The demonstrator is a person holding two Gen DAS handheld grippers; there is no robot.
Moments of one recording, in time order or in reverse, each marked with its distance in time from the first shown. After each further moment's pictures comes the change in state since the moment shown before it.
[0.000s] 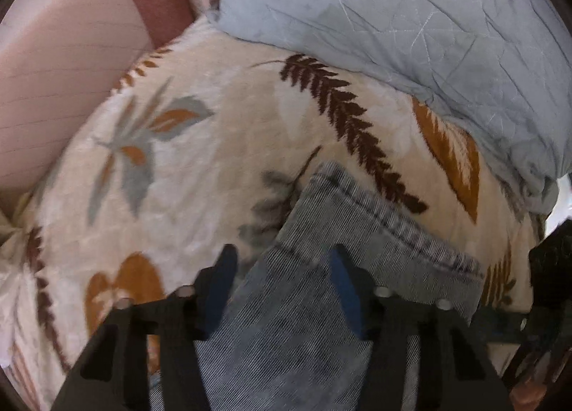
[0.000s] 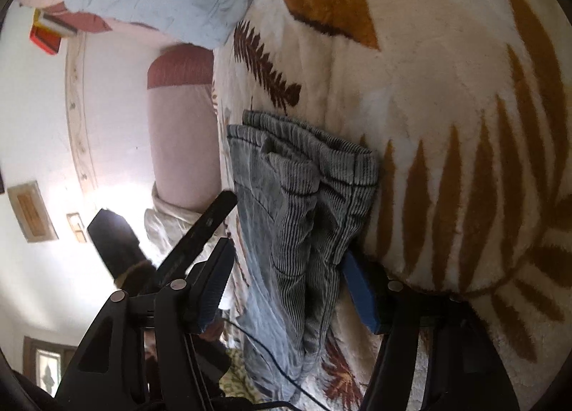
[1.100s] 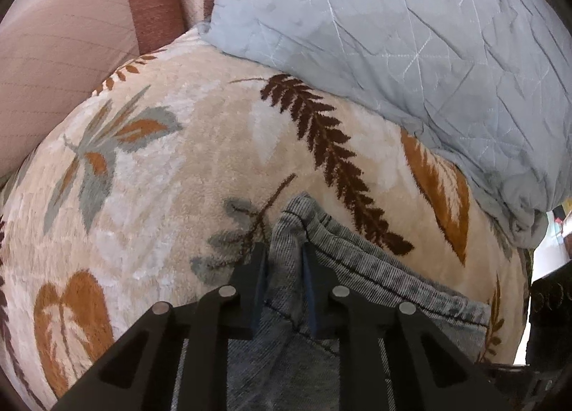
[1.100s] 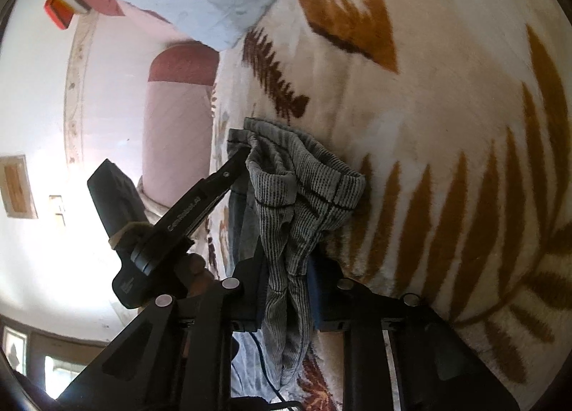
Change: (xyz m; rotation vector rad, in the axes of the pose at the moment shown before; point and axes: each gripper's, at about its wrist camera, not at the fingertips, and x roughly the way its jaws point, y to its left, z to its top) left arm 0.003 -0.016 -0.014 -0.076 -0.138 -0.071; right arm 0.004 0.015 -0.012 -0.140 -0.065 -0.080
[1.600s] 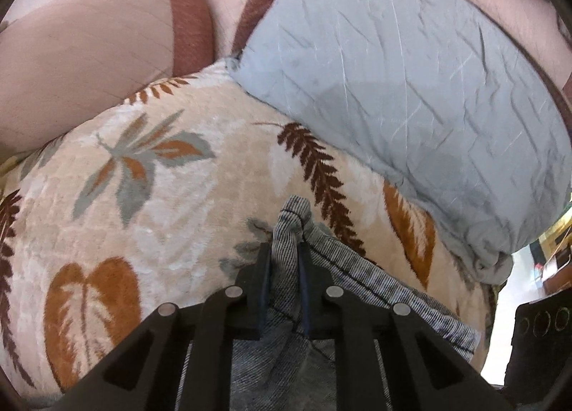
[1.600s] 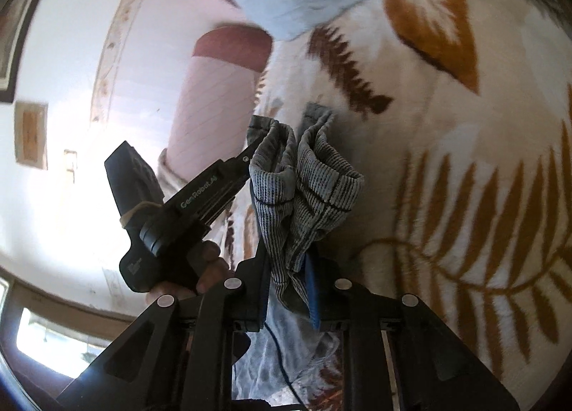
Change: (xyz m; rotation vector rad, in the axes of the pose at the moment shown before) left arm -0.053 0.030 -0.008 -0.133 -0.147 -0.079; right arm -0.007 0.050 -0.025 -0.196 -0.011 0.040
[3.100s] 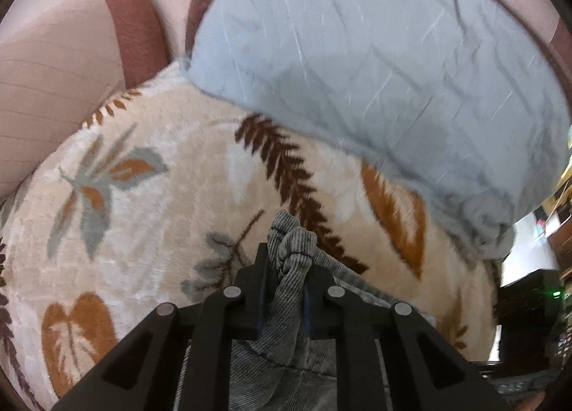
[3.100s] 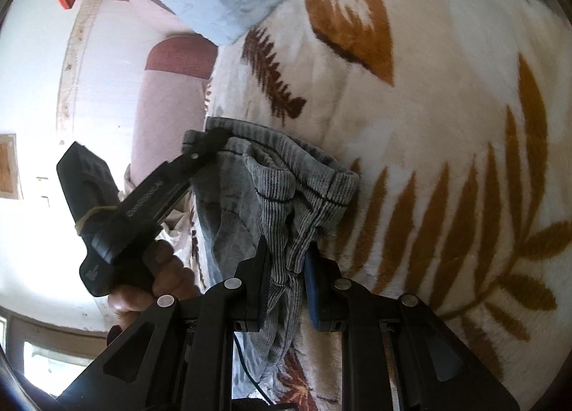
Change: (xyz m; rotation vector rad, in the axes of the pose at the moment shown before) left arm 0.019 -0.034 0.014 0.149 0.064 -0.031; right arm -0.008 -0.044 0.007 0.124 0.018 -0.108
